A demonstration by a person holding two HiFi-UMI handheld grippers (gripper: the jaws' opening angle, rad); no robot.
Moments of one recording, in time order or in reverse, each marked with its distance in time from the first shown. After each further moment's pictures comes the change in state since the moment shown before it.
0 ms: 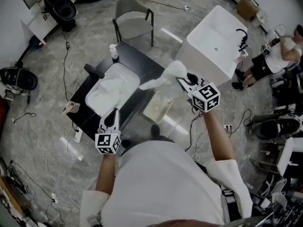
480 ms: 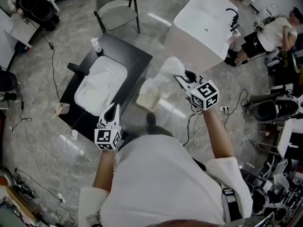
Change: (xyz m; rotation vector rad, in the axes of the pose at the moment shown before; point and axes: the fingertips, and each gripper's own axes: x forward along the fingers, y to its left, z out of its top) left arm 0.048 -0.065 -0.011 0.026 0.068 -0.140; right arm -0.045 -0.032 -0.059 0.067 0.066 -0.046
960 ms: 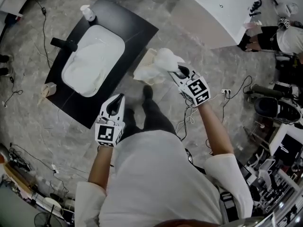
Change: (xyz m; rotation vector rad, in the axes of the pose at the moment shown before) left arm 0.067 -0.014 -0.070 -0.014 0.134 -0.057; right arm 0.108 -0.006 -0.164 -0.007 0.204 0.132
